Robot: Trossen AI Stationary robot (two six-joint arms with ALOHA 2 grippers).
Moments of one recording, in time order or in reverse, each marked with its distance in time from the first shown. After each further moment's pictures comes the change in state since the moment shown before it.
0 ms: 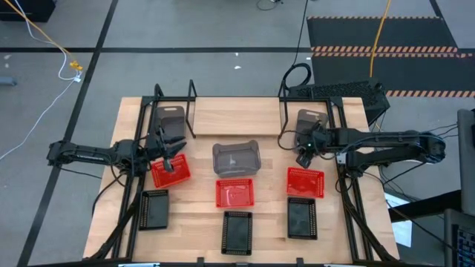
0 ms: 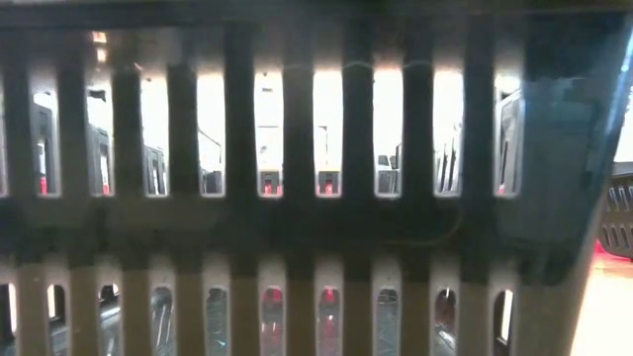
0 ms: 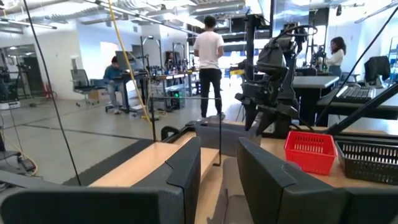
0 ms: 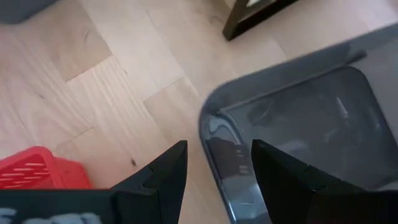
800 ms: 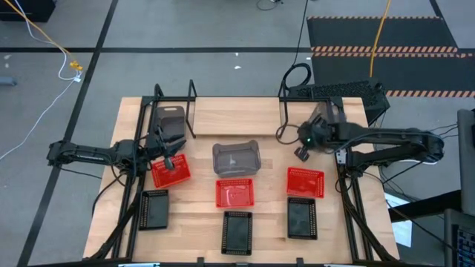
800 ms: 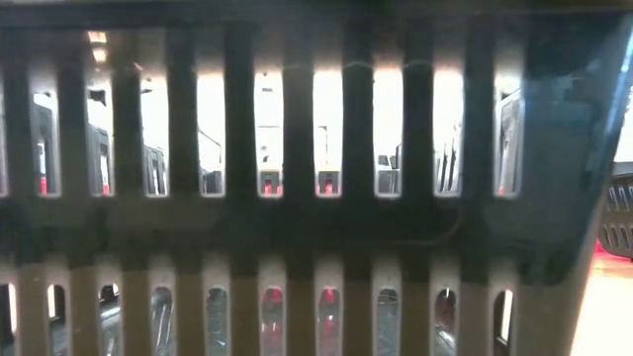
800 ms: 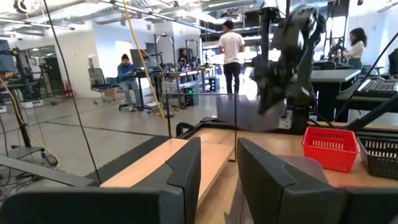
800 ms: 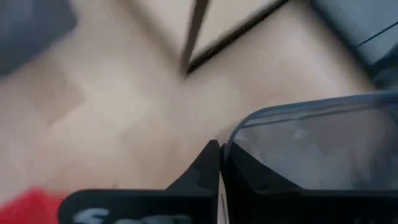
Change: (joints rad) left arm 0.000 0.000 0.000 -0.009 -0.062 0.026; right arm -0.006 0.018 0.198 -0.173 0.161 0.052
